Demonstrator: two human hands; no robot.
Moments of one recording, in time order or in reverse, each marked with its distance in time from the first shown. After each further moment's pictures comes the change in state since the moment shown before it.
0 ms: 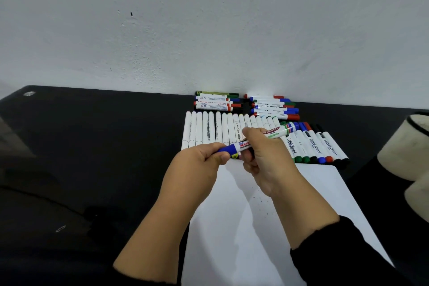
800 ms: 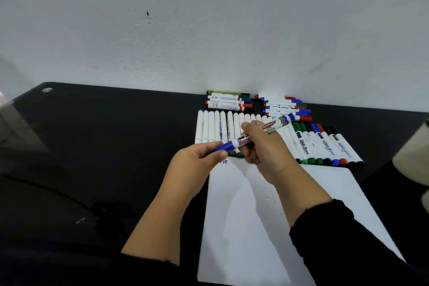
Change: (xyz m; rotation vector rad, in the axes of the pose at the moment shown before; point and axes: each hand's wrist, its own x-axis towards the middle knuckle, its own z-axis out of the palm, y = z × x) left_hand 0.009 -0.021 -0.021 -0.182 -0.045 -0.077; right_hand 0.018 0.005 0.016 -0.133 -0.189 -0.142
